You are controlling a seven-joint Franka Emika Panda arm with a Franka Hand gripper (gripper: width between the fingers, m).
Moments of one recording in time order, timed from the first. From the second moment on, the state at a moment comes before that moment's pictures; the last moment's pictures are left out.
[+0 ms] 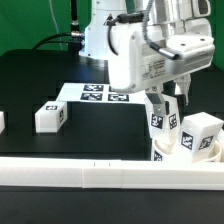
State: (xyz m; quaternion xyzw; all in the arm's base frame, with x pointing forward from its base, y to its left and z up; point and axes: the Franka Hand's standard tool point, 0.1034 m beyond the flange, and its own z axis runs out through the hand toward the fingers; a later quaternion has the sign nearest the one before) arm 0.596 0.064 0.074 -0.33 0.93 0.05 0.14
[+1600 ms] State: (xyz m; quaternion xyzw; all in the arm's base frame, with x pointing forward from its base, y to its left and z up) arm 0.583 0.053 0.112 -0.72 0.68 0.01 0.13
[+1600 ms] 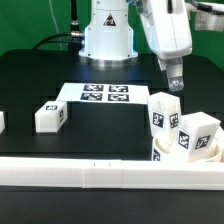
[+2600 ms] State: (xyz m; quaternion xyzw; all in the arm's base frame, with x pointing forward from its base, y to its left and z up) arm 0.575 -0.011 0.117 -0.95 0.30 0.01 0.07
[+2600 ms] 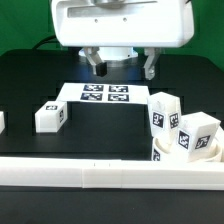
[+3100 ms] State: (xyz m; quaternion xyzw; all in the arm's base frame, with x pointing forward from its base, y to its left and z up) arm 0.574 -0.008 0.116 -0.95 0.30 0.01 0.07
